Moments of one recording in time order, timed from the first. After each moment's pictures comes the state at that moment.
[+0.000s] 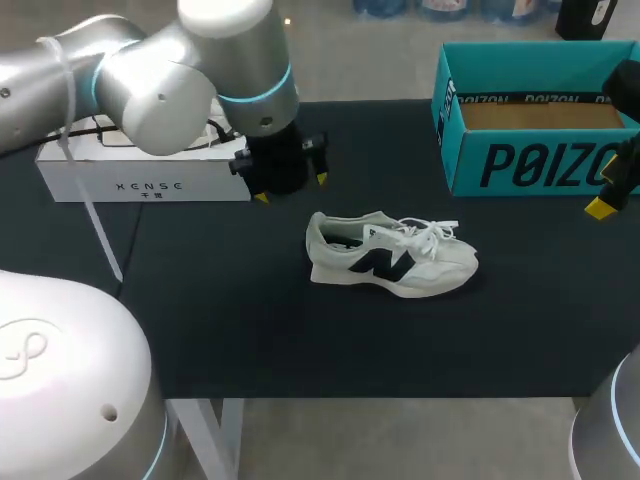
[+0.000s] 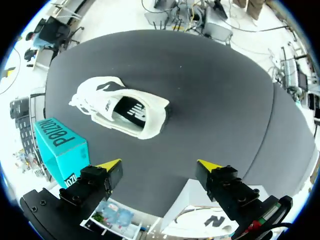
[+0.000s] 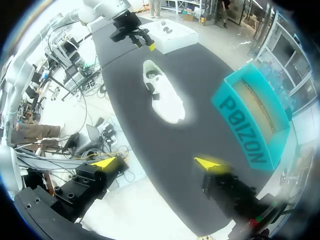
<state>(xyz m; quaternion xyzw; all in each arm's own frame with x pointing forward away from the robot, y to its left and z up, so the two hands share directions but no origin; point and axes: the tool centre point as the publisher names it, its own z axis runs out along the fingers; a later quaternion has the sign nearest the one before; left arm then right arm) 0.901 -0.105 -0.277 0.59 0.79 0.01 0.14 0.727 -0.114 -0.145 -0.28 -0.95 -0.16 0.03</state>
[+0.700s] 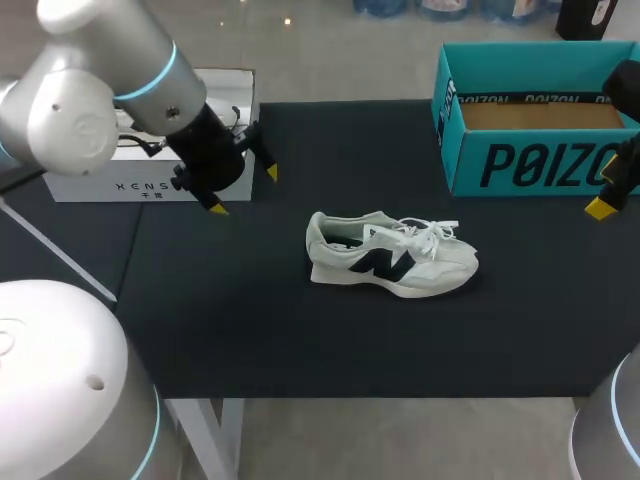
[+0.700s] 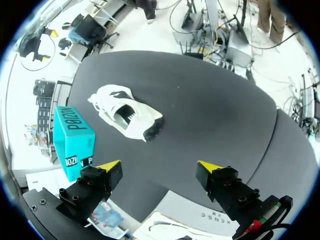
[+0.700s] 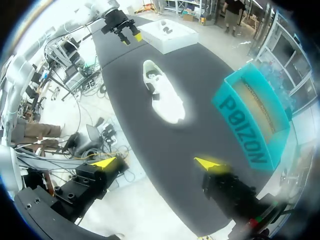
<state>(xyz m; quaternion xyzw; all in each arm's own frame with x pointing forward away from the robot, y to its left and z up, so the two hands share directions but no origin) 0.876 -0.046 -0.269 0.52 0.83 -0.12 0.16 0.727 -0.114 -0.145 -0.28 -0.95 -0.16 0.03</state>
